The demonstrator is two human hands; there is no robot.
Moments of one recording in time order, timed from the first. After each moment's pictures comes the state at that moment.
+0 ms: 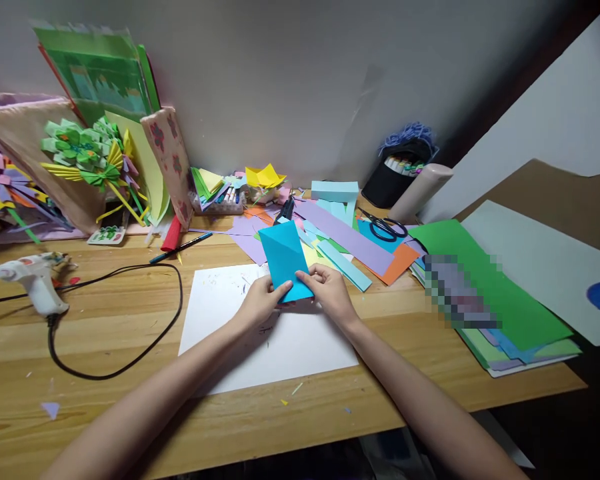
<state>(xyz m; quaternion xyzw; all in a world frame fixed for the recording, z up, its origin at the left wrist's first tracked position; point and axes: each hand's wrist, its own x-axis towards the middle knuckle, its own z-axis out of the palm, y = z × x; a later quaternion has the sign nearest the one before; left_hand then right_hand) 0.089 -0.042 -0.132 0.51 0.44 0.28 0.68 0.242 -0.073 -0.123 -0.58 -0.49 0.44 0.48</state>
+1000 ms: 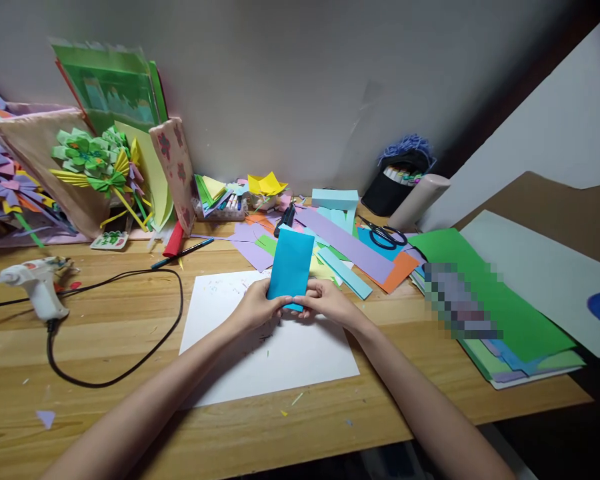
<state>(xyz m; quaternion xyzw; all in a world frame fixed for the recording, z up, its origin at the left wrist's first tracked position) 0.078 -0.037 -0.126 0.64 0.41 0.26 0.59 0.255 -0.071 -0.124 -0.51 -0.53 0.59 0.34</state>
